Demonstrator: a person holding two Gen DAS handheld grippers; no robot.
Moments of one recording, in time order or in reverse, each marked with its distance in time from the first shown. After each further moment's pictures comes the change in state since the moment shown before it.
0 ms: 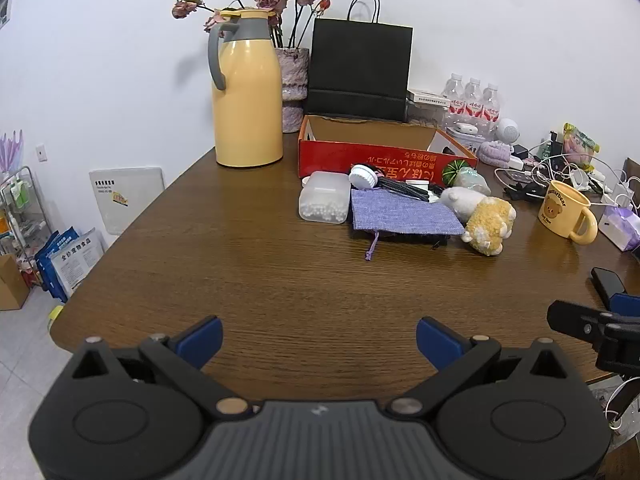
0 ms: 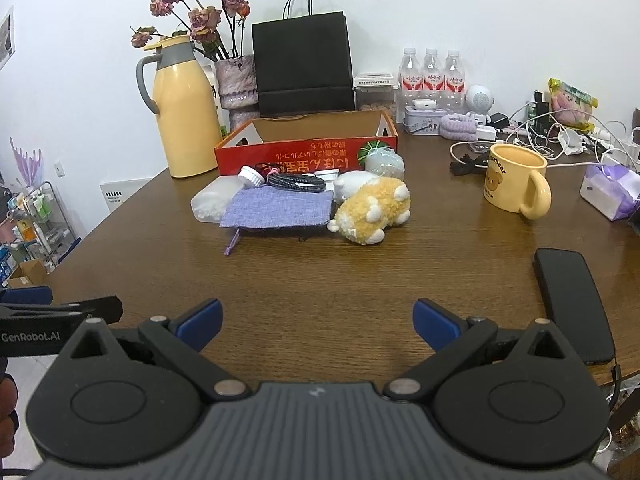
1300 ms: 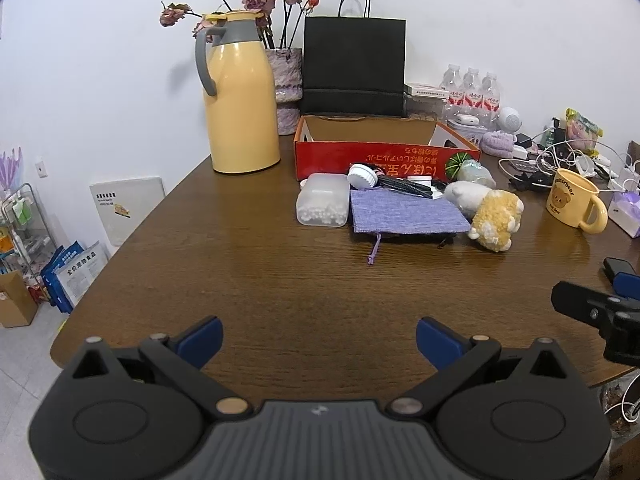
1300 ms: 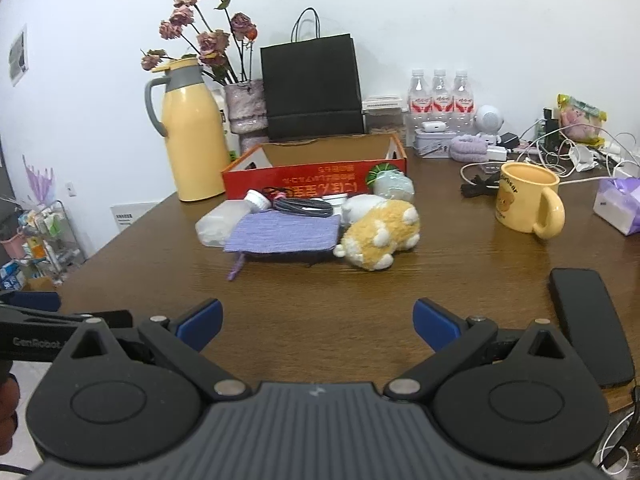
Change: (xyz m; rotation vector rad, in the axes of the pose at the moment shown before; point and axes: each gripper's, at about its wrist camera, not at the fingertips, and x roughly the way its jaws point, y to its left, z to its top) left arm 0.020 -0.011 0.010 0.038 -0.058 0.026; right arm 0.013 -0.007 -0.002 0.003 -0.085 0.037
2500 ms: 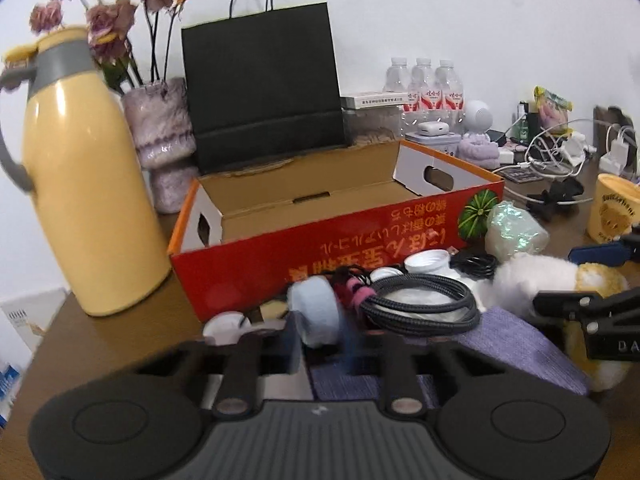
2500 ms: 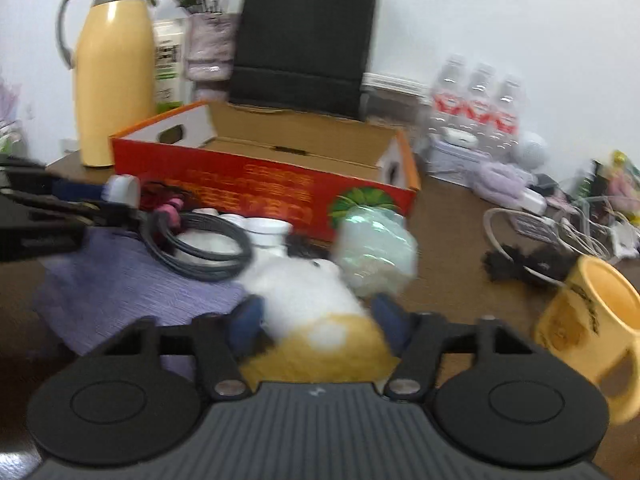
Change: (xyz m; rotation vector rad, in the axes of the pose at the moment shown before) left arm 0.240 -0.029 0.108 0.235 -0.062 -0.178; right arm 0.231 -0.032 0.076 -0.235 0.094 -0.107
